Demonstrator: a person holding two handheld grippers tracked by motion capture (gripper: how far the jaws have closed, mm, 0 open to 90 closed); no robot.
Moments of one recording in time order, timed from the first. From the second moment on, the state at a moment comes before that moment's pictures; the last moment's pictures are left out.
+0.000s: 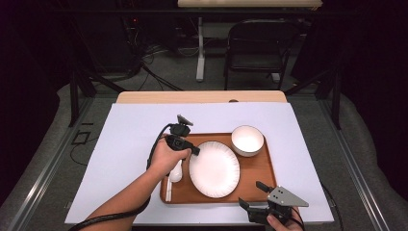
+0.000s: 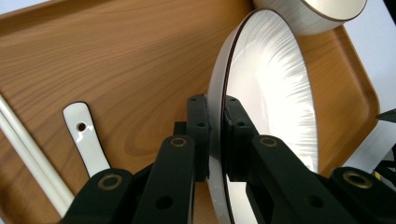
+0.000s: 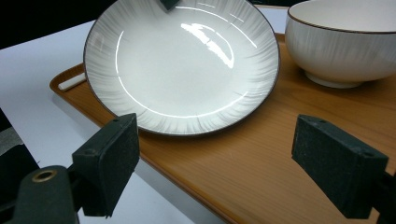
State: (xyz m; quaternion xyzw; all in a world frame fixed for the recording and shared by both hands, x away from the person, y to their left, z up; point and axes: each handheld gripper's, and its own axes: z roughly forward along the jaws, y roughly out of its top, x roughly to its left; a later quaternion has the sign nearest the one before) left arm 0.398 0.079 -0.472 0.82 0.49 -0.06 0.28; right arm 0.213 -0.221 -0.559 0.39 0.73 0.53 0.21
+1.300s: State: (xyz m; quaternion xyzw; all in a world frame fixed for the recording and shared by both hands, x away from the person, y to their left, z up) left arm 0.396 0.082 -0.524 0.83 0.50 -0.03 0.26; right arm 0.212 -0.221 -0.558 0.38 0.73 0.53 0.21
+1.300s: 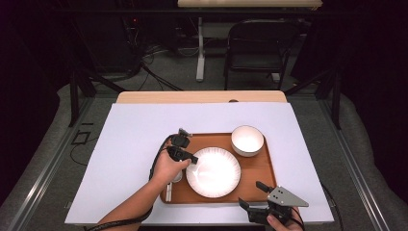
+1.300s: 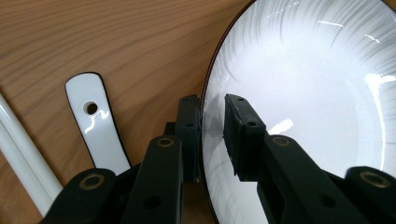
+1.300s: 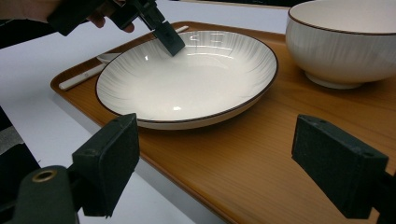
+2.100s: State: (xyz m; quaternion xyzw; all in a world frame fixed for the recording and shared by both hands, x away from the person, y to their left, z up) left arm 0.379 0.090 -0.500 0.83 0.47 0.08 0.29; right arm 0.212 -0.221 -0.558 0.38 0.73 0.53 0.21
